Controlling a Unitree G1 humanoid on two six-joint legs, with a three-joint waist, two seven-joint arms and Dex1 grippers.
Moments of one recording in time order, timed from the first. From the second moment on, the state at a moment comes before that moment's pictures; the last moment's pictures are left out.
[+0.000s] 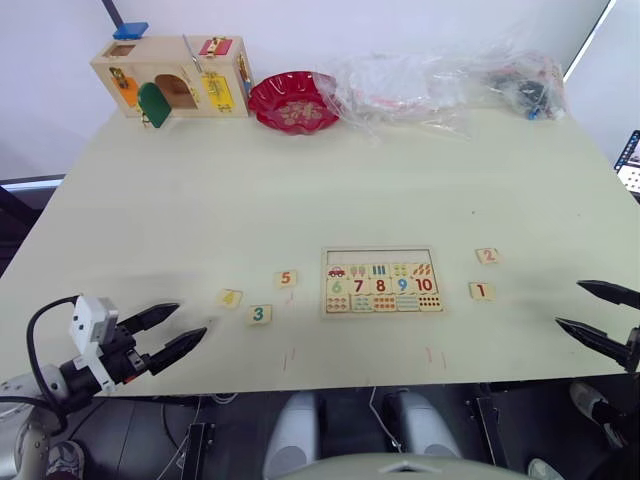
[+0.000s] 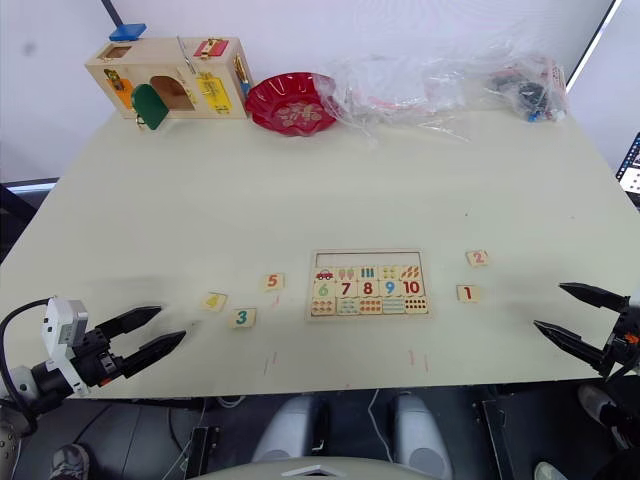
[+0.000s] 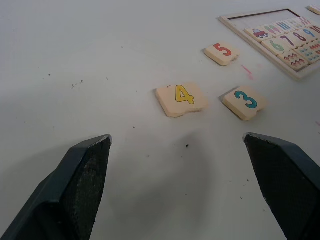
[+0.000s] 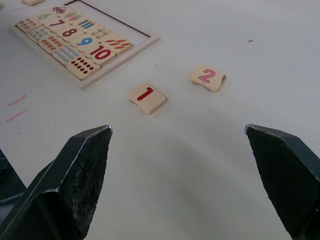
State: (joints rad) left arm 0.35 0.75 0.51 -0.03 -0.61 0.27 -1.13; right arm 0.28 -0.84 -0.56 0.04 0.58 0.12 1.28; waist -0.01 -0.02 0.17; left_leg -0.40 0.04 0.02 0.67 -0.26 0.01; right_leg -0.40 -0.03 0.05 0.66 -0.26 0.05
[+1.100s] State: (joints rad) left arm 0.23 0.74 0.49 -0.07 -0.78 0.23 -1.49; right arm -0.10 -0.93 -0.19 0.03 0.40 0.19 1.29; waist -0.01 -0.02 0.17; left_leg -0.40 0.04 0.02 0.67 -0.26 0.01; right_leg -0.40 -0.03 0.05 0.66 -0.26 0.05
